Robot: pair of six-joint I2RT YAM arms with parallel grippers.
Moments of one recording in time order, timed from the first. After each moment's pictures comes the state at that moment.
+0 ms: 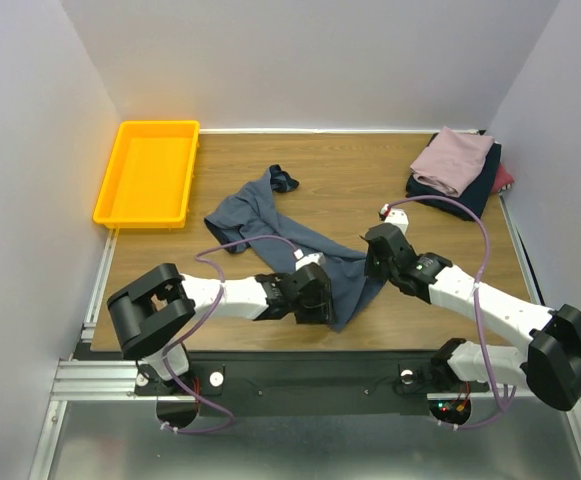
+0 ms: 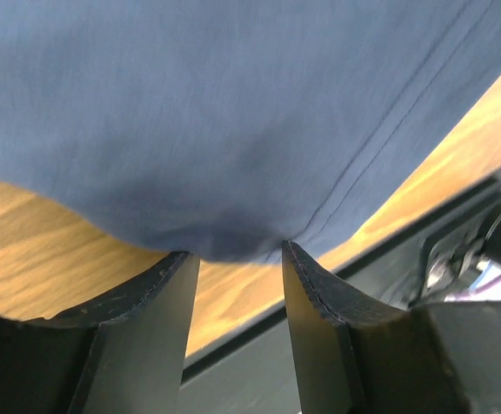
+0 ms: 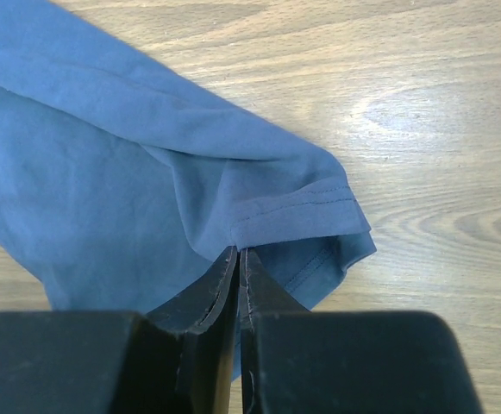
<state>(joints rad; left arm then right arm) -1.11 1.58 0.76 -0.07 0.00 -1.04 0.69 1.17 0.71 -0.37 0.38 0.64</state>
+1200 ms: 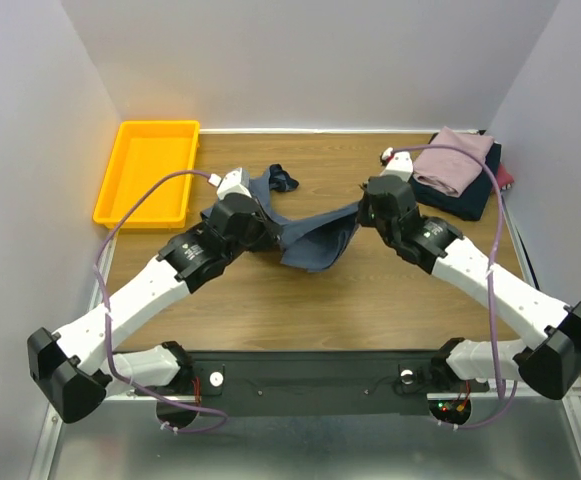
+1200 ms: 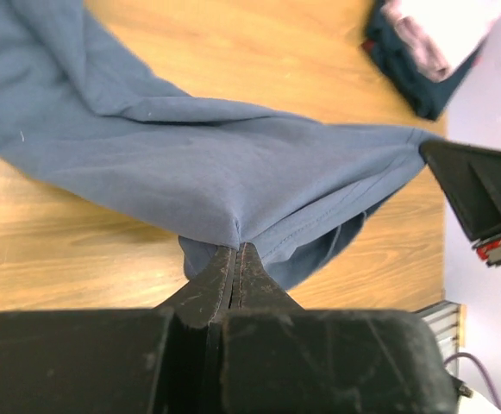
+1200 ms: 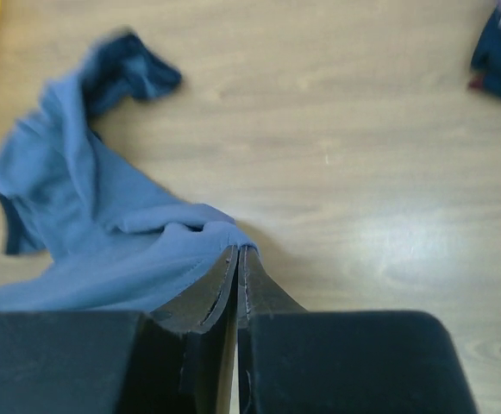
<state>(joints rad) -0.77 1.10 1.02 -0.45 -0.24 -0.90 0.69 1.24 1.07 -0.37 0.51 0.52</state>
